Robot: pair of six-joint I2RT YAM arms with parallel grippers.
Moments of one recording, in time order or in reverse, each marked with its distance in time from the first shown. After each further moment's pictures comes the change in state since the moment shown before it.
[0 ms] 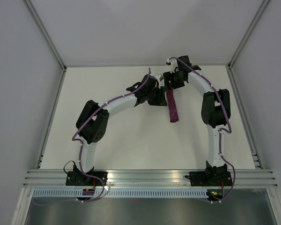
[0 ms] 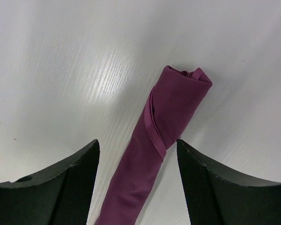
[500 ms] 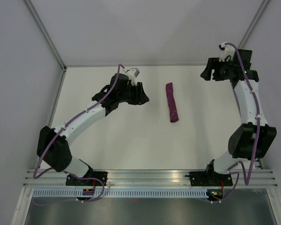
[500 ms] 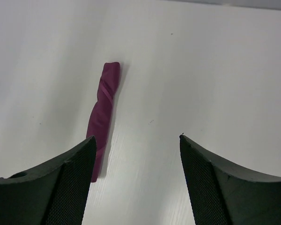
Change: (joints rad) left arm 0.093 -0.524 -0.341 -0.013 -0.013 0.071; right arm -0.335 -0.596 -0.304 0.038 -0.161 0.011
